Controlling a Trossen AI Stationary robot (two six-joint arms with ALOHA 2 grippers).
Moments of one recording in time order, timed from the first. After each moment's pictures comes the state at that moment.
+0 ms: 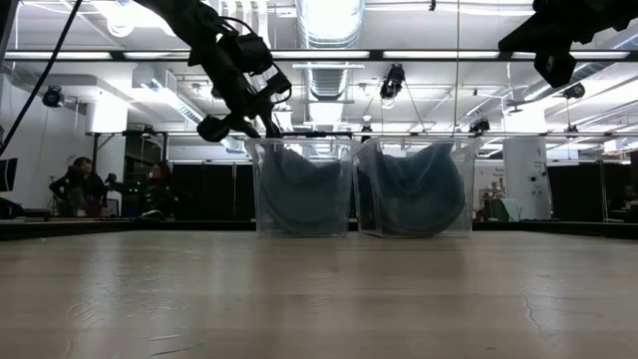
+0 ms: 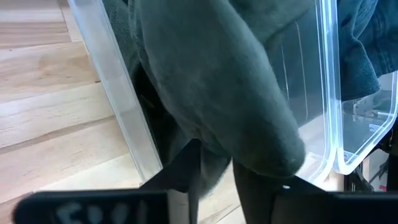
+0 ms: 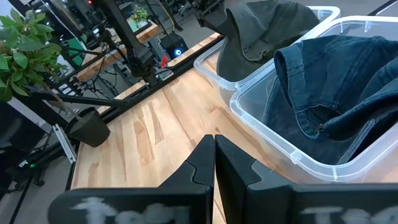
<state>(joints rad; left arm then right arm) 0.68 1.60 1.37 -0.72 0.30 -0.80 -0.23 0.37 0.61 -0.53 -0.02 0.50</state>
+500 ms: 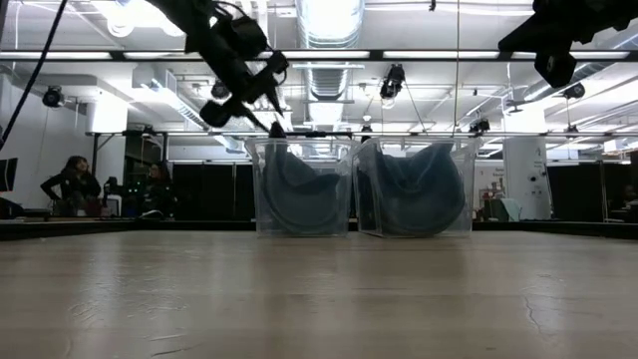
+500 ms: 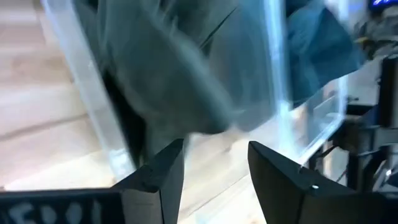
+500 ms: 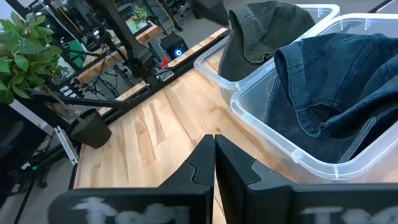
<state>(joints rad) 0.69 1.56 1.41 -0.73 0.35 -0.85 -0.23 0.37 0.61 -0.53 -0.02 0.51</state>
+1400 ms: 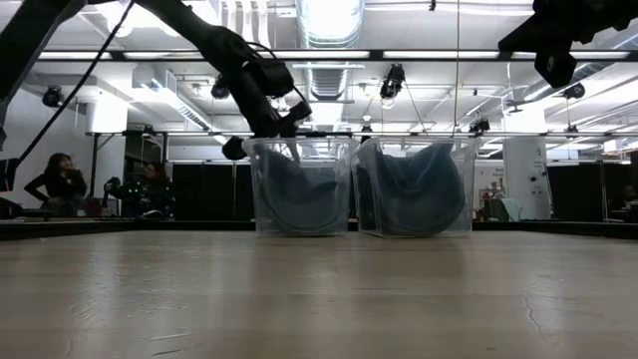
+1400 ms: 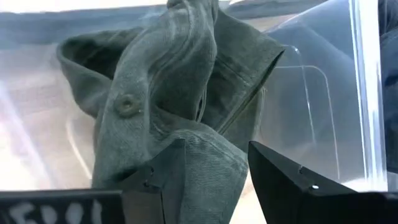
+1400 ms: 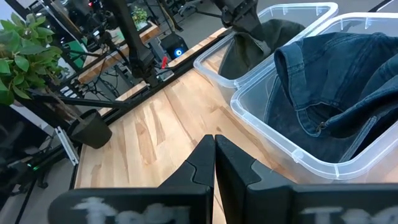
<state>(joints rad) 0.70 1.83 1.54 -0.69 0.24 -0.74 -0.23 0.37 0.61 -0.53 -0.02 0.52</state>
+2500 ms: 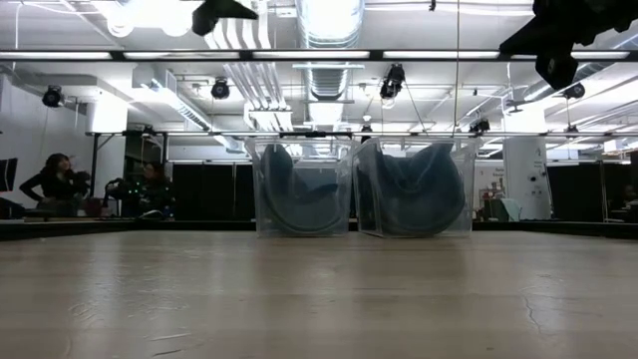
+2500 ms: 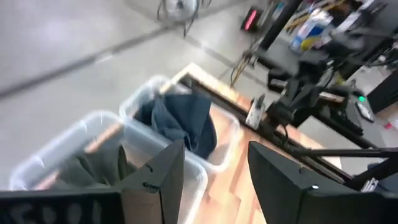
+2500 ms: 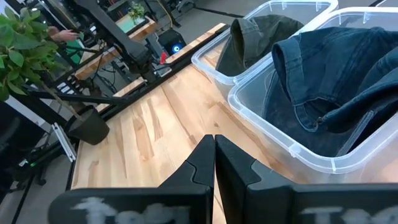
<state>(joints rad) 0.57 1.18 1.48 -0.64 0.27 -0.28 -0.23 0.37 0.61 -0.55 -0.02 0.52</state>
